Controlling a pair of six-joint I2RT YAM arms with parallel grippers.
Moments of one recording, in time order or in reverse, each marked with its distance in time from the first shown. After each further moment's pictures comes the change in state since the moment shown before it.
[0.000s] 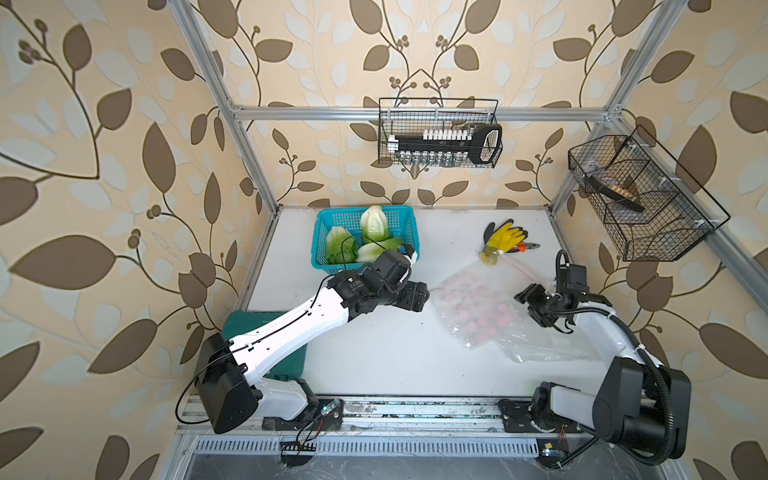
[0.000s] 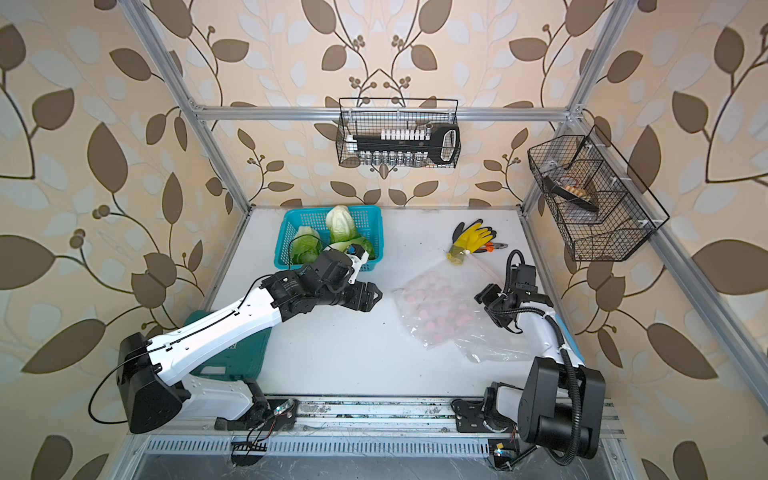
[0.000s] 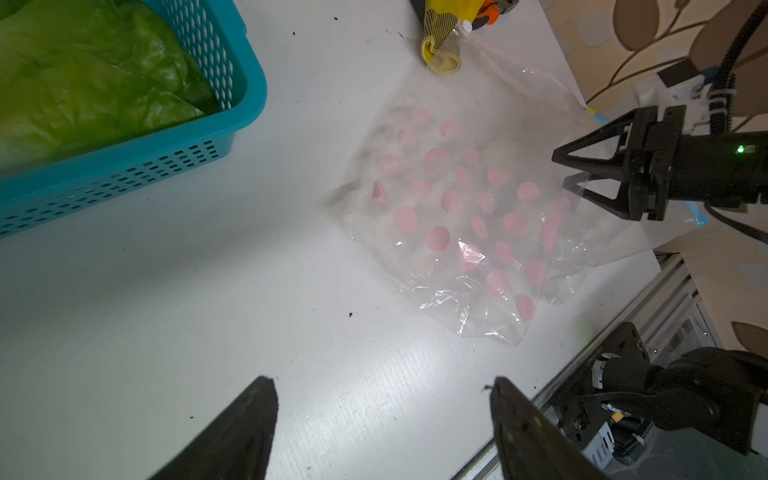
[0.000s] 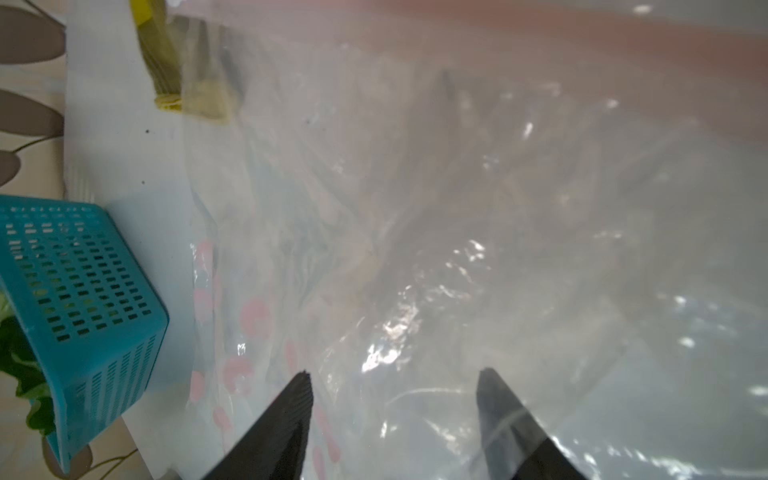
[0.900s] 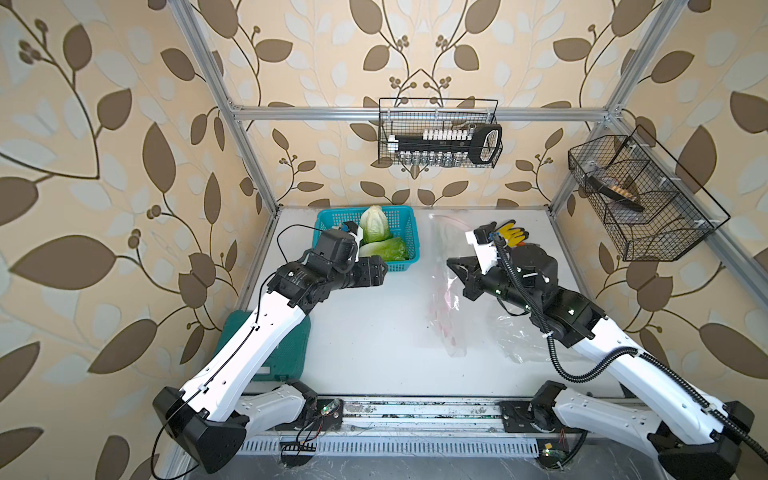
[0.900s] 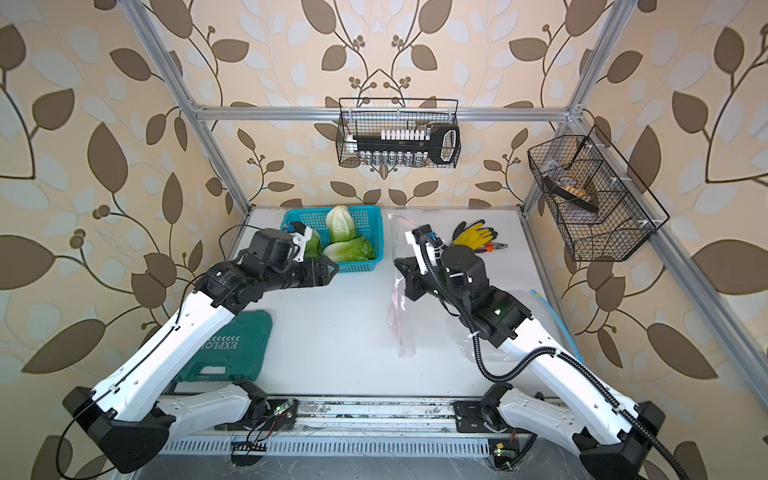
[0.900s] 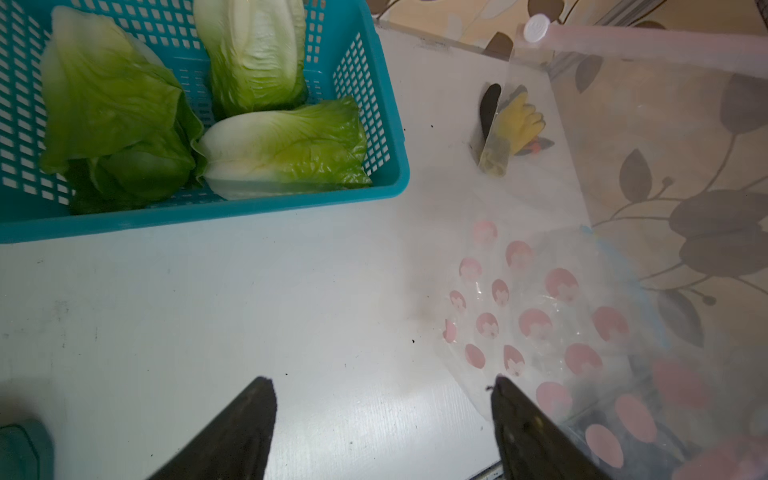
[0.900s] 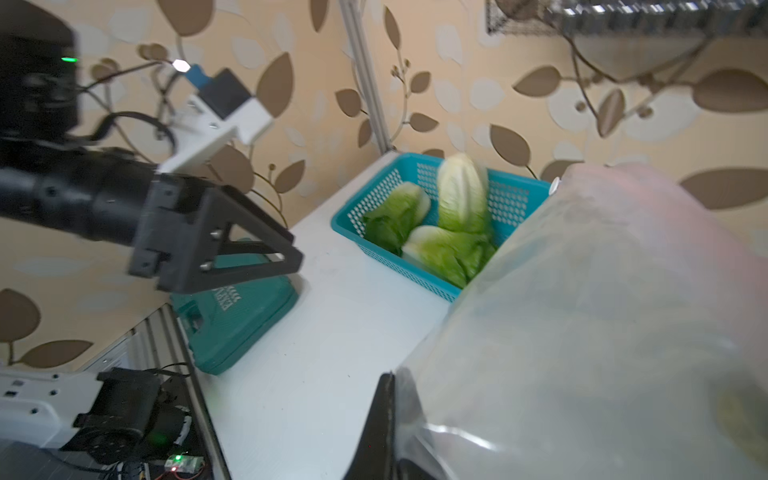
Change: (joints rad) left arm 0.340 -0.206 0.113 -0.229 0.053 -0.038; right arm 0.993 -0.174 0.407 0.232 0.189 -0.494
